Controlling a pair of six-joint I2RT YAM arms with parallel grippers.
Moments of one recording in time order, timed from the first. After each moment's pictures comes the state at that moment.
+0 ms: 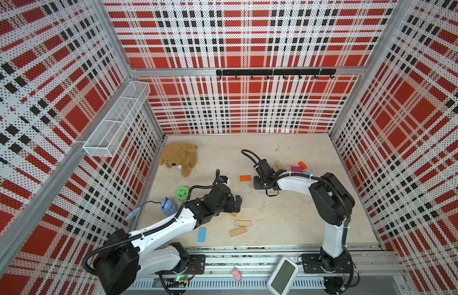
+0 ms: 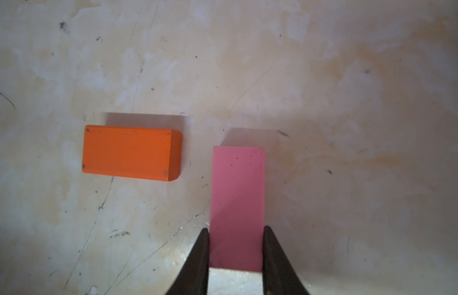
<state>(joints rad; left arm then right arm) -0.77 1.15 0.63 -0.28 -0.11 -0.57 0.65 1.94 1.21 -0.31 0.14 0.50</state>
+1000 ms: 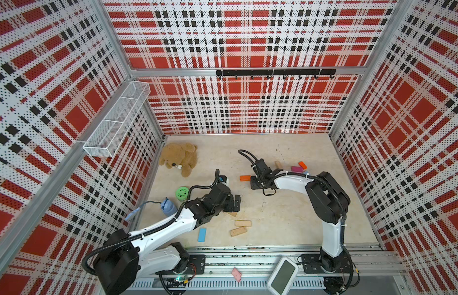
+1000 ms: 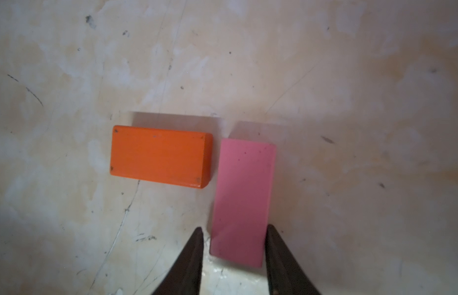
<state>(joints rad) -0.77 1.15 0.63 -0.28 -0.14 -0.57 0.67 1.99 1.26 -0.31 0.09 0.52</state>
